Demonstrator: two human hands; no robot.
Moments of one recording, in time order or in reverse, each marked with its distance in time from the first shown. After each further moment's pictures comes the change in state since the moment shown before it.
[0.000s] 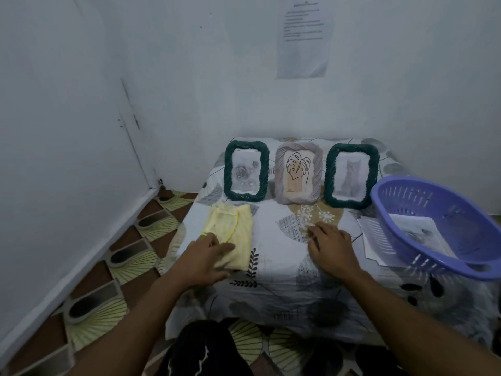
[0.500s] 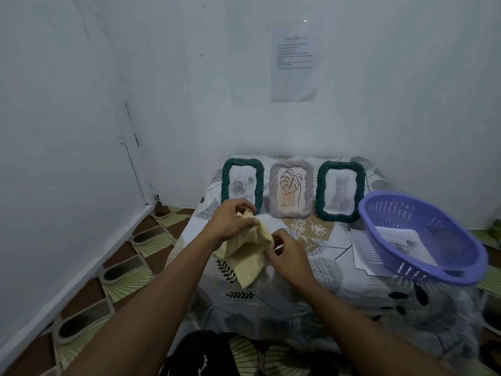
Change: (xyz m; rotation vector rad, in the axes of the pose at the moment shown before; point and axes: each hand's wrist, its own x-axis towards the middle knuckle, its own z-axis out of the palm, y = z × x) left_hand 0.060 0.073 -0.092 -0.835 0.256 -0.143; right_hand -0.011 -0.098 -0.027 0.736 0.066 0.049
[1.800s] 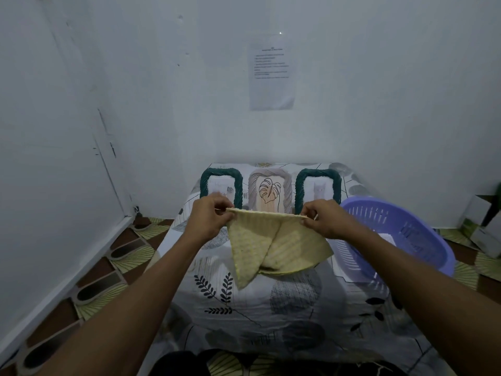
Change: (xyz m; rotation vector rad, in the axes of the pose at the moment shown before) left_hand 0.029 0.017 0.004 0.152 0.204 0.236; right_hand 0.073 0.004 -0.161 -0.577 -0.210 -0.098
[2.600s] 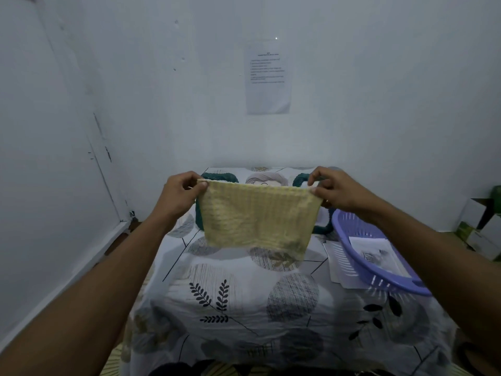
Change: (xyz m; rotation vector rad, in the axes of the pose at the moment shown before) left_hand 0.042 -0.011 -0.050 -0.244 0.058 -0.112; right_hand 0.007 0.006 -0.064 0.535 0.075 -0.001
